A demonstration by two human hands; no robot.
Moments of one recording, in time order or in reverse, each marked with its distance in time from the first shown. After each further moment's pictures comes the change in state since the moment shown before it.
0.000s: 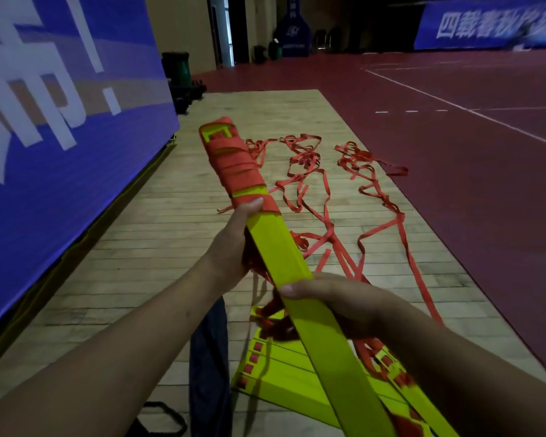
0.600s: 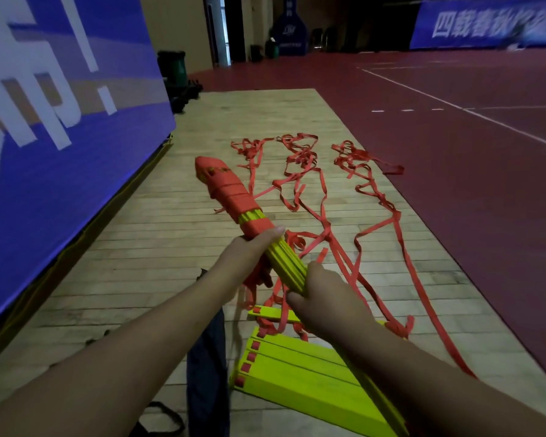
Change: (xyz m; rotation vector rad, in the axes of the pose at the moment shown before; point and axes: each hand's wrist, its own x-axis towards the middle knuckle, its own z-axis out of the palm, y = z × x) left_hand 0.008 -0.030 -0.007 0.462 0.103 -0.158; right_hand 0.015 0.017 0.021 -1.022 0.868 -0.030
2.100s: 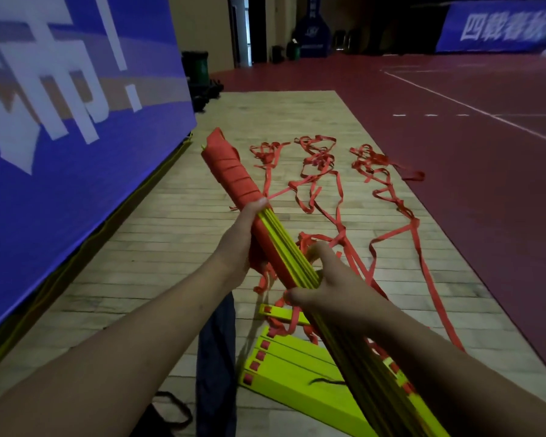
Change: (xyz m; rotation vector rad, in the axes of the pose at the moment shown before) left_hand -0.008 0.017 -0.016 -0.366 0.091 0.068; right_hand 0.000 -0.008 -0.025 0.432 -0.258 -0.122
